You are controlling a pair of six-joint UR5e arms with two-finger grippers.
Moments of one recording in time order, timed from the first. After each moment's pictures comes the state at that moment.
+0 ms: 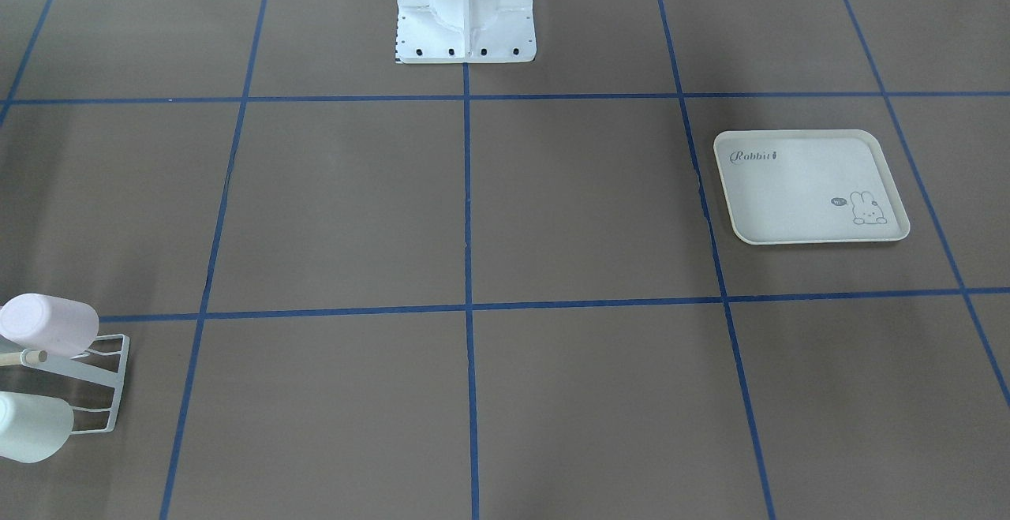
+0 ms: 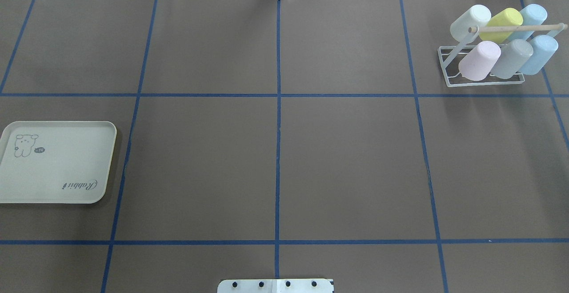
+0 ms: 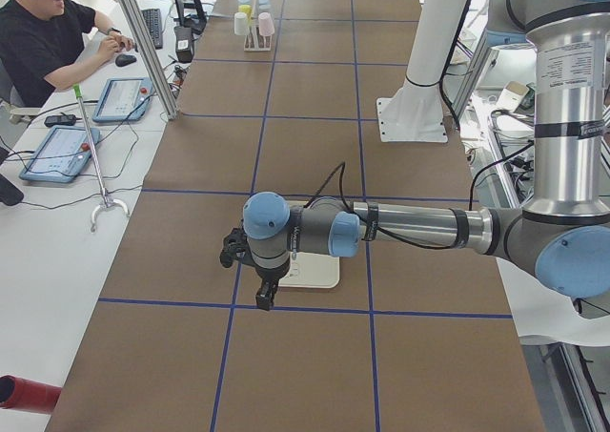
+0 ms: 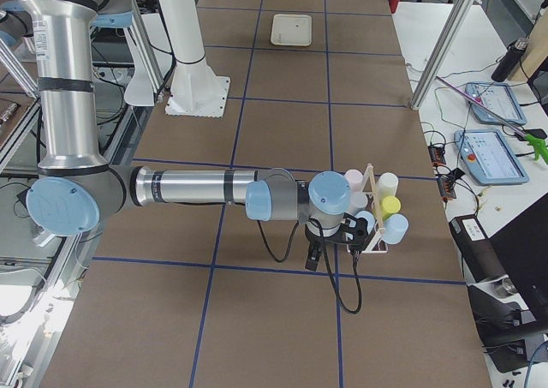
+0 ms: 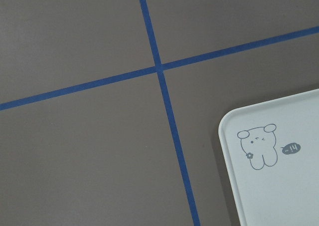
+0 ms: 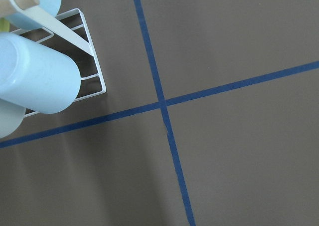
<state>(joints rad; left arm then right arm) -1.55 -1.48 -1.71 -1.60 -2.36 0.15 1.58 -1.56 1.60 -1.57 2.39 0.26</state>
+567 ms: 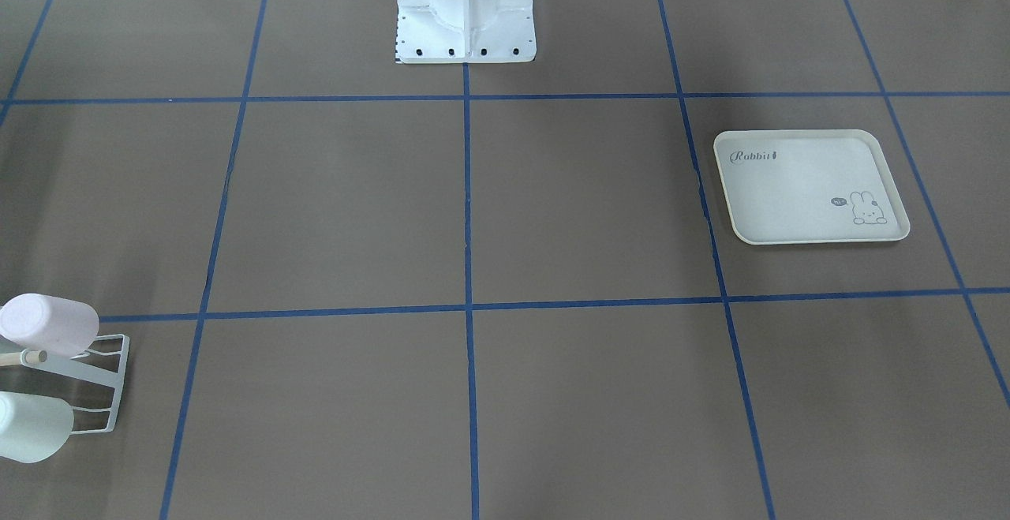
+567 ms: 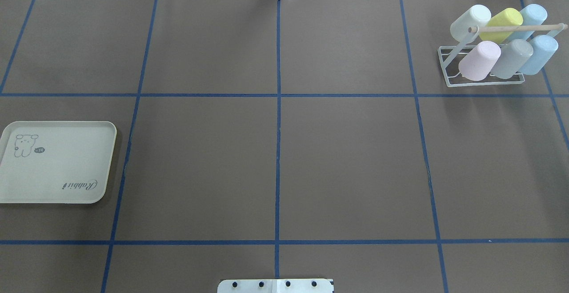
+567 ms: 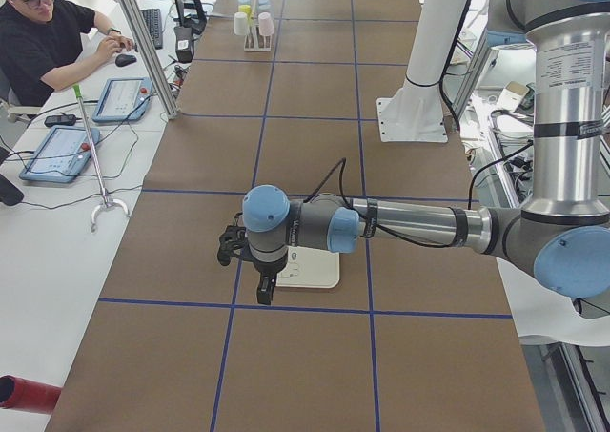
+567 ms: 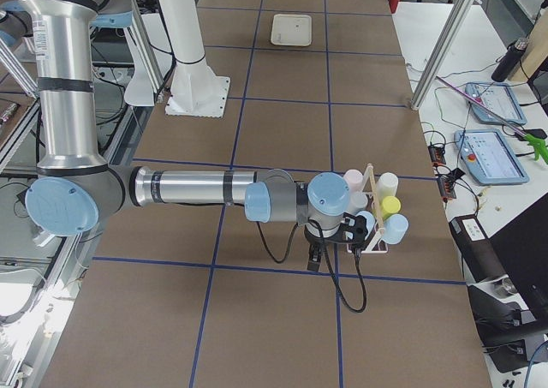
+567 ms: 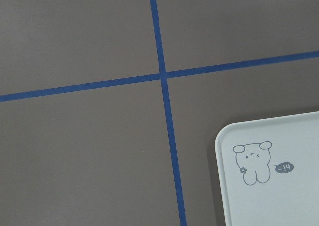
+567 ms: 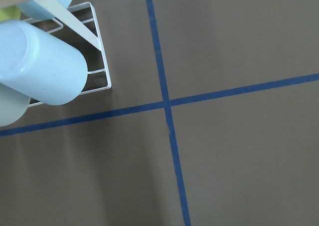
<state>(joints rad) -1.55 -1.49 -1.73 -1.61 -2.36 0.03 1.58 -1.56 1.60 -1.56 2.40 0.22</state>
